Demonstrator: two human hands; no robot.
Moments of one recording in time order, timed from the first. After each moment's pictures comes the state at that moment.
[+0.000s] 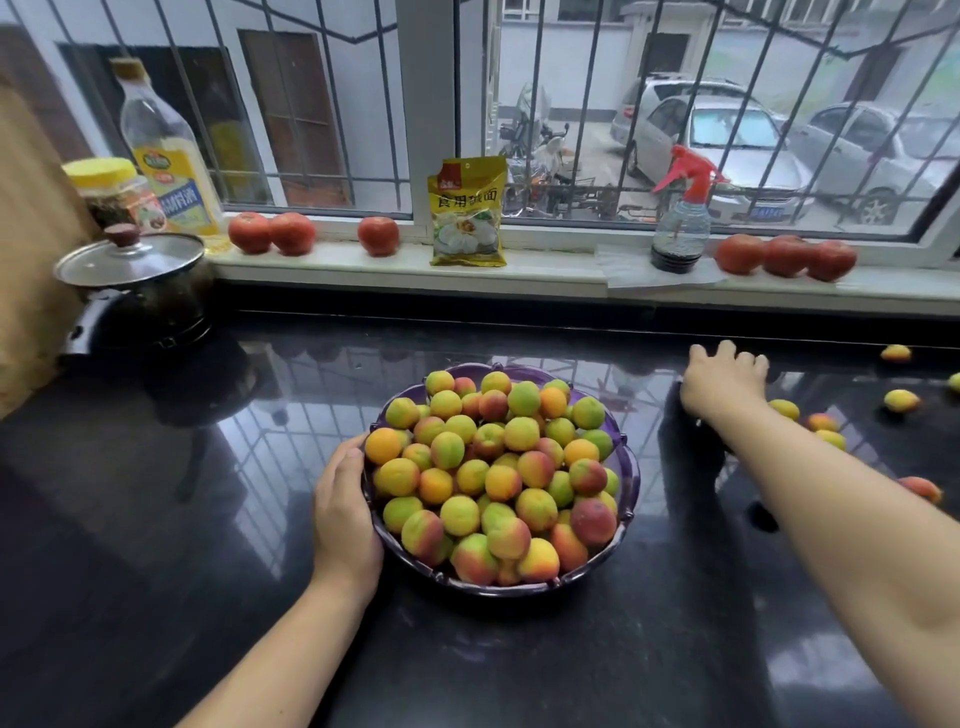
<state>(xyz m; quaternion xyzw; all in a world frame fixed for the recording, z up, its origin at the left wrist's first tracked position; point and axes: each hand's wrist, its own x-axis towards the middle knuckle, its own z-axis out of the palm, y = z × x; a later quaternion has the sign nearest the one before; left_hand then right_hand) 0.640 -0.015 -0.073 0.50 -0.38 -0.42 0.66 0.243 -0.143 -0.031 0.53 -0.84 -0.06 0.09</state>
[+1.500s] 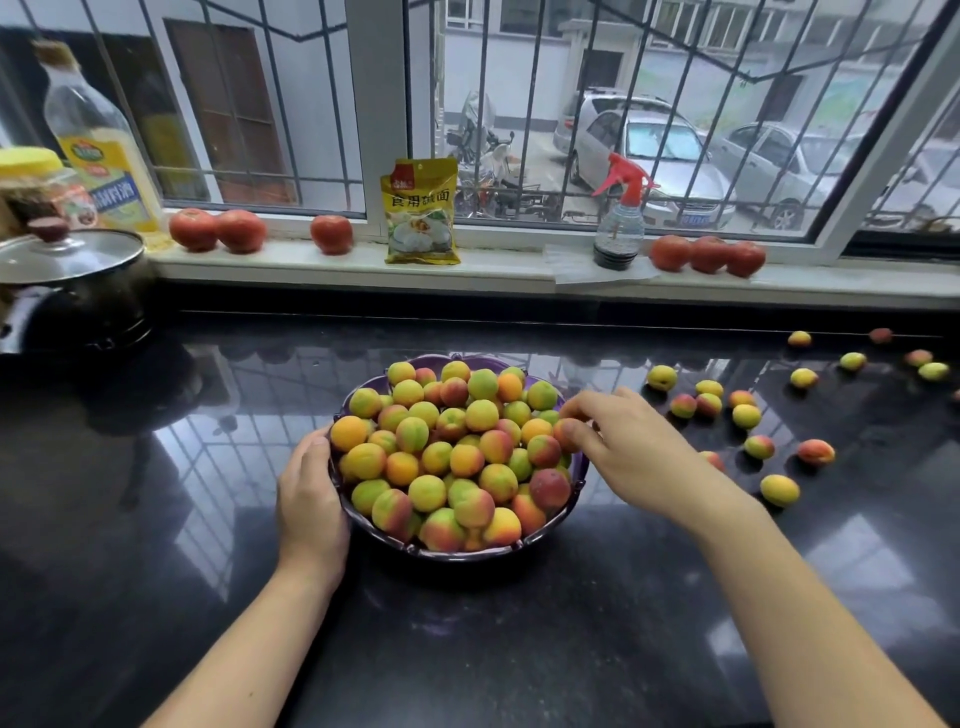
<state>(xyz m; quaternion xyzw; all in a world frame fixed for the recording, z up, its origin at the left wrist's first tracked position) 0.643 -0.014 -0.074 0.49 -0.38 -0.45 0.65 0.349 0.016 0.016 0.73 -0.65 0.17 -0.09</state>
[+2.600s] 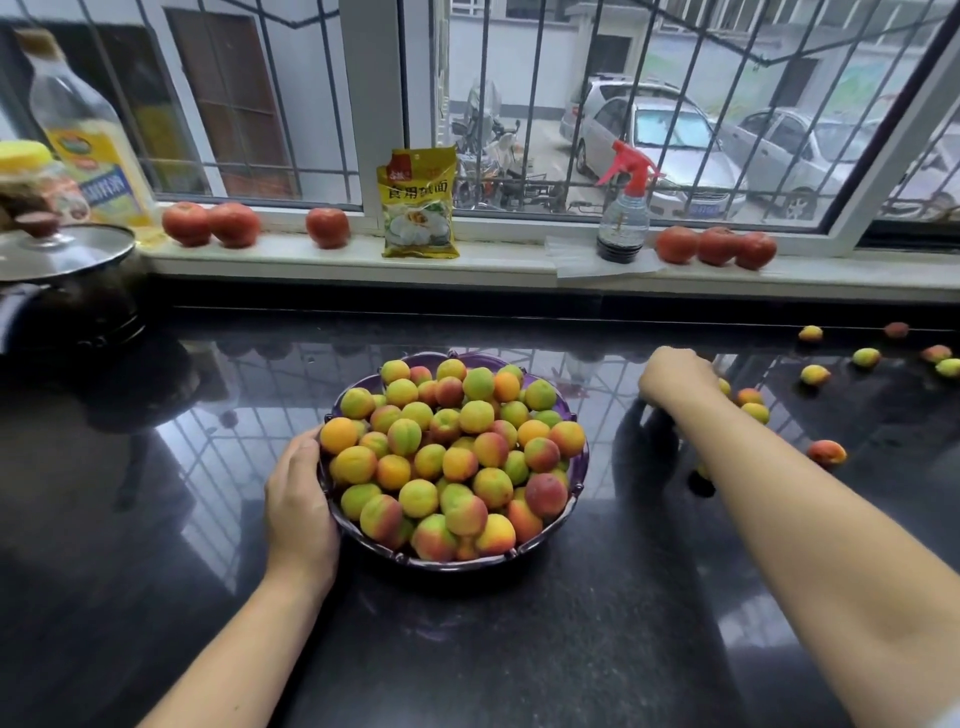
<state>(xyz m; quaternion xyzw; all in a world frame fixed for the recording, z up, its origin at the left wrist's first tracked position) 0.647 -0.020 -0.083 0.50 -0.41 -0.41 0.64 0.259 -0.099 0.000 0.48 -0.88 -0.01 -0.03</state>
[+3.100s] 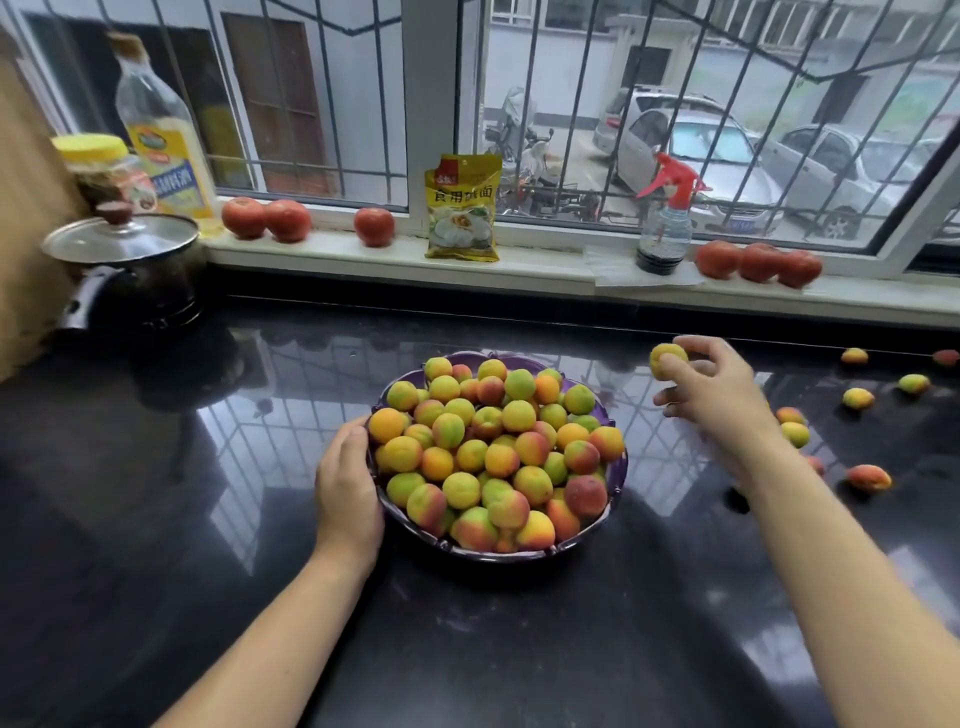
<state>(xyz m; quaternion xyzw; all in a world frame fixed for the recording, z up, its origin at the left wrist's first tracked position) 0.644 -0.017 -0.077 0.51 -0.39 -0.41 0.65 0.303 -0.035 0.019 0.45 -0.65 0.53 -0.31</state>
